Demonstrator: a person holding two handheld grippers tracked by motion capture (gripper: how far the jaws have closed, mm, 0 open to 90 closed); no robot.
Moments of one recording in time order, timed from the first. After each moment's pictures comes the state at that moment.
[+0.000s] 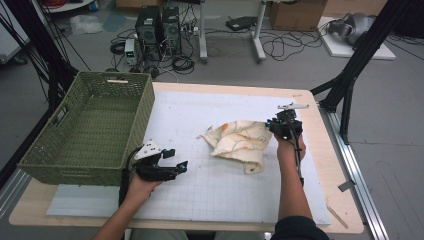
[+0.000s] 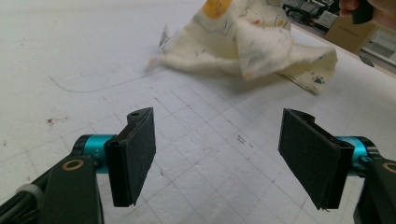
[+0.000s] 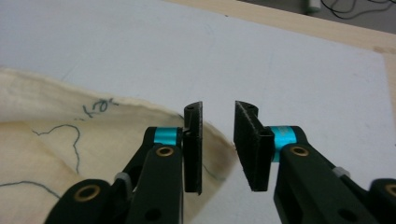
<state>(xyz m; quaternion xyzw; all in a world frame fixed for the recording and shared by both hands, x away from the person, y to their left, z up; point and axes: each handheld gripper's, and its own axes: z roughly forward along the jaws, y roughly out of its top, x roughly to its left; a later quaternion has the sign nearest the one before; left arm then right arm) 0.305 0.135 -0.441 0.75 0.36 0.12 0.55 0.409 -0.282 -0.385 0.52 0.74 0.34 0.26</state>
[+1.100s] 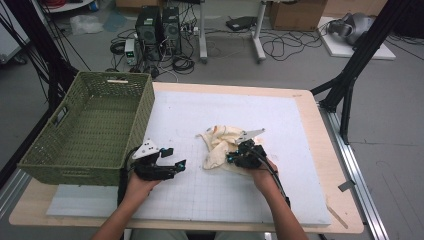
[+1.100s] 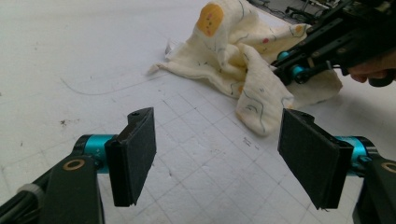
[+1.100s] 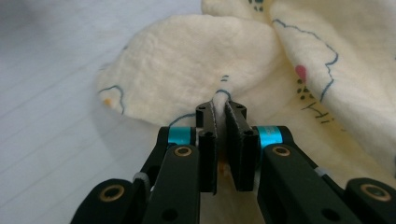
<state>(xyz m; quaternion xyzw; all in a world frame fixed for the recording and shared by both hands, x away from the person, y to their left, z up) 0.304 0.139 -0.439 0.74 0.37 0.12 0.55 0.348 -0.189 -0.427 0.32 0.87 0.36 0.09</state>
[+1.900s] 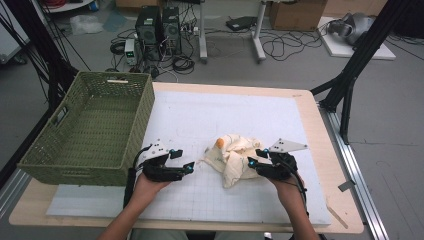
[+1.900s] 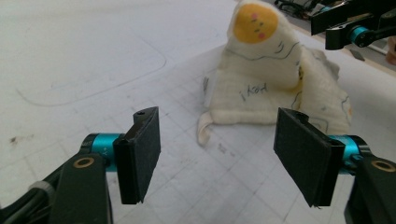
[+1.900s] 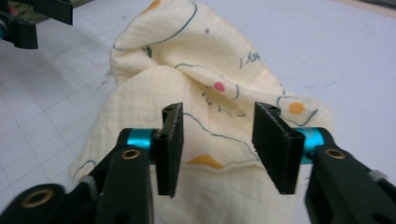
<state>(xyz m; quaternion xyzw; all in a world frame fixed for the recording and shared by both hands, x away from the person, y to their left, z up) 0.303 0.113 -0.433 0.75 0.34 0.11 0.55 0.300 -0.259 -0.403 0.37 0.80 0.44 0.18</state>
